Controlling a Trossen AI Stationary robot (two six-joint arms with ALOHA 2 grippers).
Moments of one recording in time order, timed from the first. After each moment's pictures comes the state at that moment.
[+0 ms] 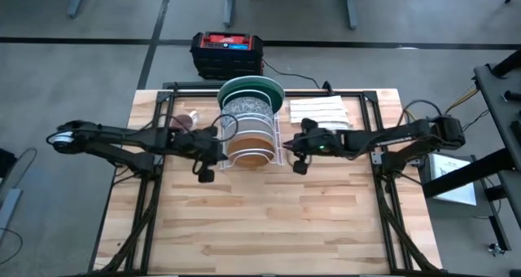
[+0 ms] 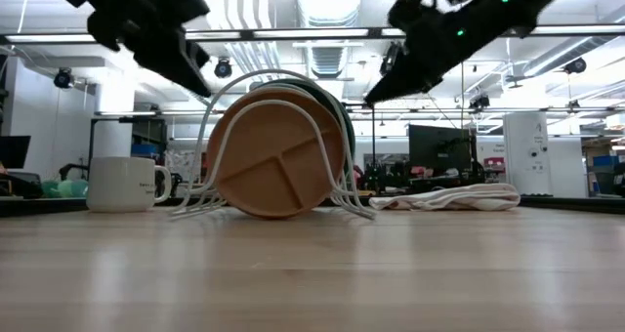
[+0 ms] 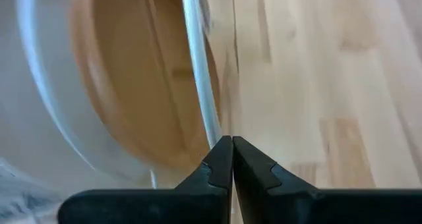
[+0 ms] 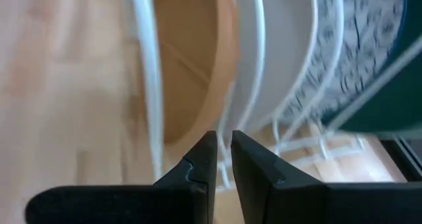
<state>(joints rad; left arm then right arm) 0.02 1.10 0.75 -0.48 -0.06 0.08 -0.02 1.40 0.79 -0.02 0.27 -0.05</state>
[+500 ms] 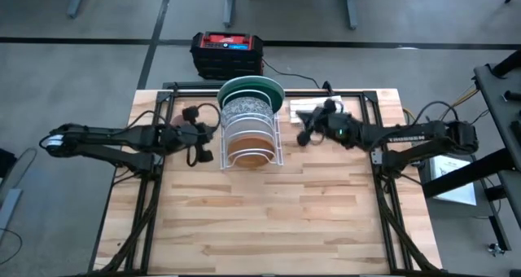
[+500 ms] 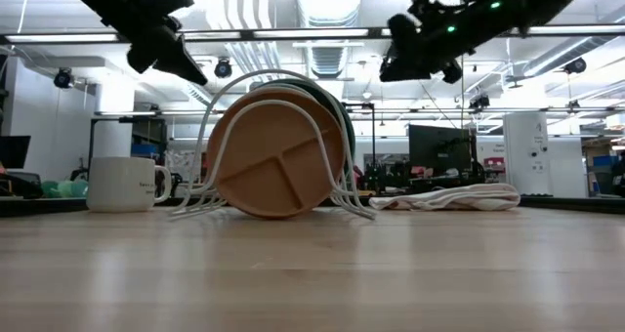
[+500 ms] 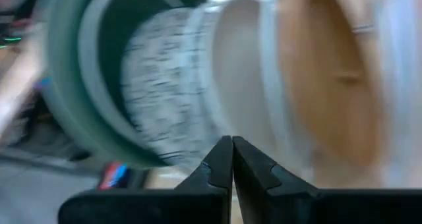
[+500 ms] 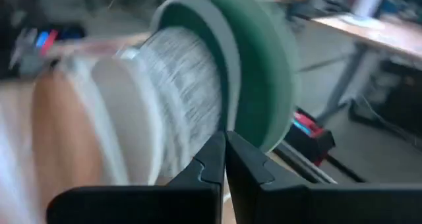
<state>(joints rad) 0.03 0.94 0.73 -0.45 -0.54 0.23 -0.13 1.20 0.62 0.27 0.50 0.03</state>
